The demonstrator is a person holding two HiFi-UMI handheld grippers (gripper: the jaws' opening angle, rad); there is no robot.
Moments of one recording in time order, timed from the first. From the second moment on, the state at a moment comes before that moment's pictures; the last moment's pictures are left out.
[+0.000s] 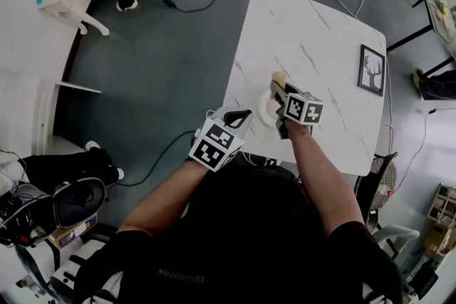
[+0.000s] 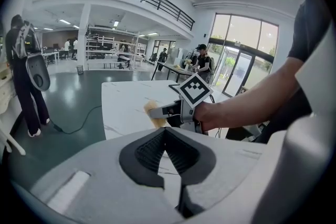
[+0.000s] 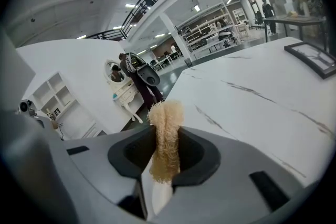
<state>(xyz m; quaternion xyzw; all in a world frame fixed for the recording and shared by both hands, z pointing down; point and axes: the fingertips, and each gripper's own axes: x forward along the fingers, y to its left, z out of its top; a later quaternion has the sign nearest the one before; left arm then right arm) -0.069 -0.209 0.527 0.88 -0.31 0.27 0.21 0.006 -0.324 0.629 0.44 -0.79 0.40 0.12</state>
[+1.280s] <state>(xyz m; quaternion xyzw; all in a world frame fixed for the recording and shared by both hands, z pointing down) -0.056 -0.208 0.527 0.89 -0.29 0.28 0.22 0.078 -0.318 0.648 0.50 -0.75 0.40 0.14</state>
